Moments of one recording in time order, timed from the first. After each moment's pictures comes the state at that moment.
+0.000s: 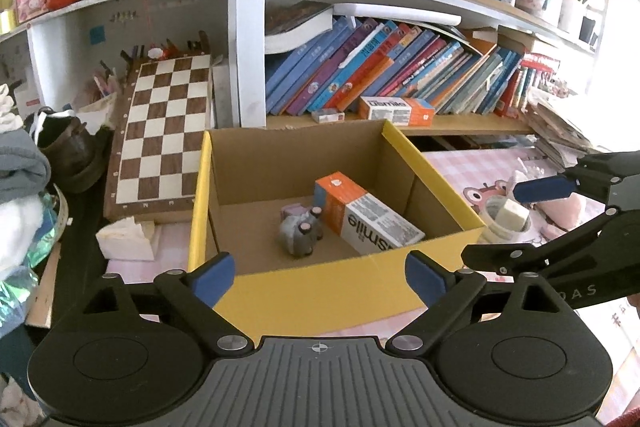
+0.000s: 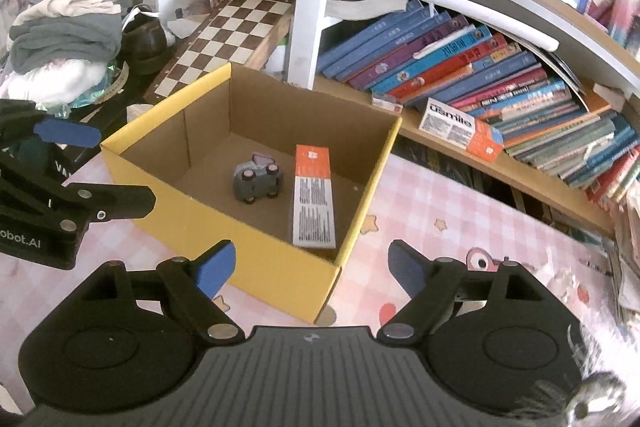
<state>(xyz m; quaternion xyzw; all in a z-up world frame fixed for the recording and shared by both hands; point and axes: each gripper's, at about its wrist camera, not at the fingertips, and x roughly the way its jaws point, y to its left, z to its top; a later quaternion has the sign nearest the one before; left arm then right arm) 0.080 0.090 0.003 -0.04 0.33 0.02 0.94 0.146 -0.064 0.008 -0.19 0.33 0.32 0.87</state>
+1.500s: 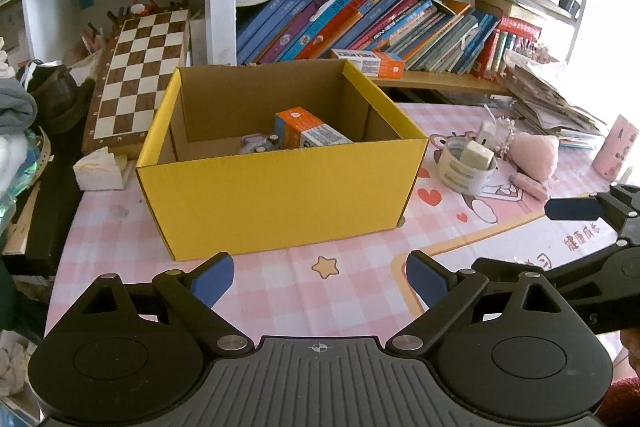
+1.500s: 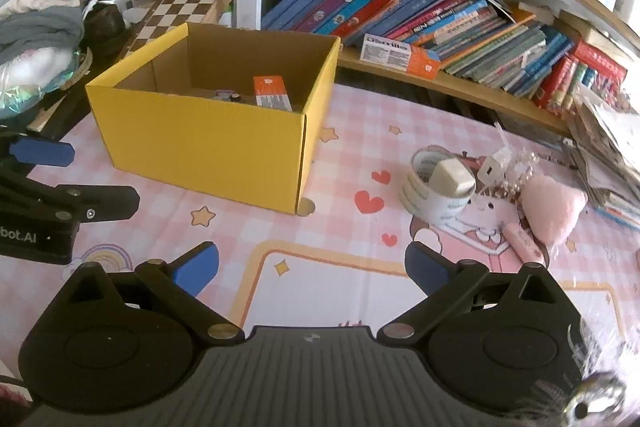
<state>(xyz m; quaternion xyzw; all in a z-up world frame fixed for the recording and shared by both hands) 0.038 0.046 -0.028 -0.05 0.36 0.01 0.93 0.075 -0.121 -0.032 -0.14 0.36 0.23 0.89</state>
